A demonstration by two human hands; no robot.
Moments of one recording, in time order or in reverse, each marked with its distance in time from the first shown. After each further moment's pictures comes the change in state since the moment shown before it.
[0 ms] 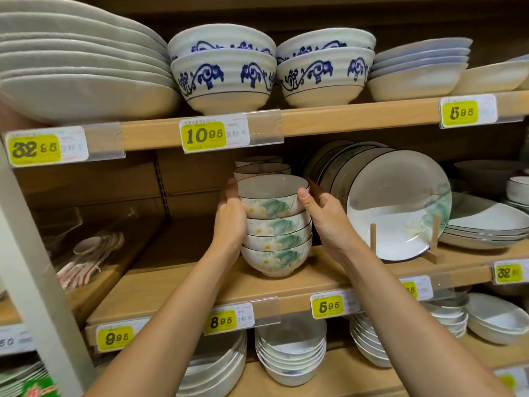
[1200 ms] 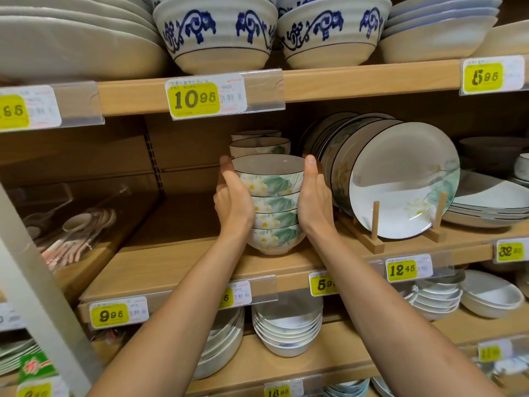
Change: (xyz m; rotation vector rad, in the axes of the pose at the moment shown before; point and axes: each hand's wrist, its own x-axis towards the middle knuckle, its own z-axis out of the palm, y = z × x) left_hand 0.004 -0.020 0.018 -0.004 0.270 0.037; right_hand 0.001 0.014 0.035 -0.308 0.348 0.016
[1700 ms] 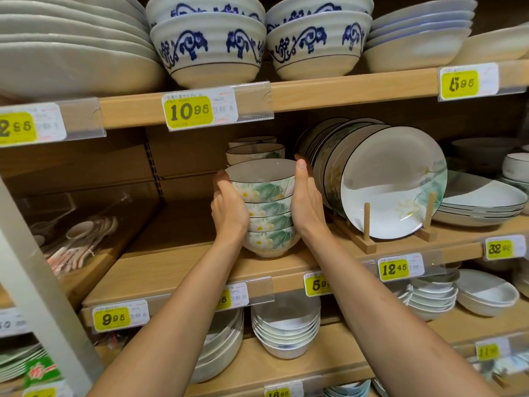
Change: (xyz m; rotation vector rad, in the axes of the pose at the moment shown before) left_hand 0.002 -0.005 -0.003 0.015 -0.039 -0.008; right_hand 0.001 -0.001 0.000 0.014 -0.046 0.007
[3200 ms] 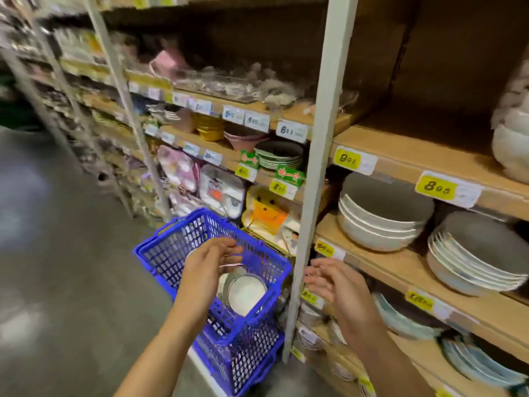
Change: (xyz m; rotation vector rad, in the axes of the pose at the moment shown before) left_hand -0.281 -0.083 -0.380 0.081 0.470 -0.219; right_hand -0.354 0.042 0.056 0.369 -0.899 0.723
